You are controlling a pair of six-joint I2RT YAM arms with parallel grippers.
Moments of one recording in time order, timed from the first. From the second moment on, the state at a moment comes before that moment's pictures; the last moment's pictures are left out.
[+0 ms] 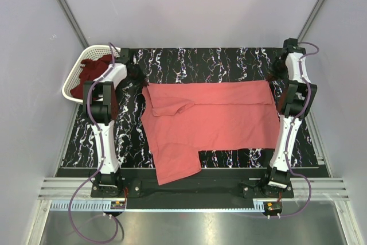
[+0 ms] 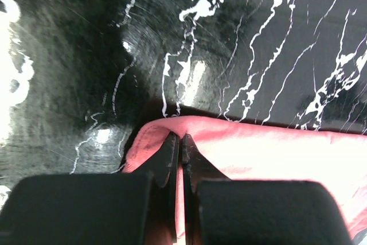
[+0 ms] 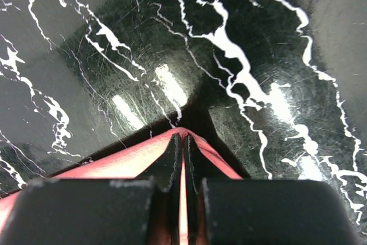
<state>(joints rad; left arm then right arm) -0.05 2.25 1.77 -0.57 0.24 -0.57 -0.23 2.55 2.38 -1.02 -0.09 0.36</state>
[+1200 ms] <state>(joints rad) -0.03 1.88 1.50 -0.55 0.19 -0.54 -0.17 2.26 2.13 -1.08 -0.09 0.52</state>
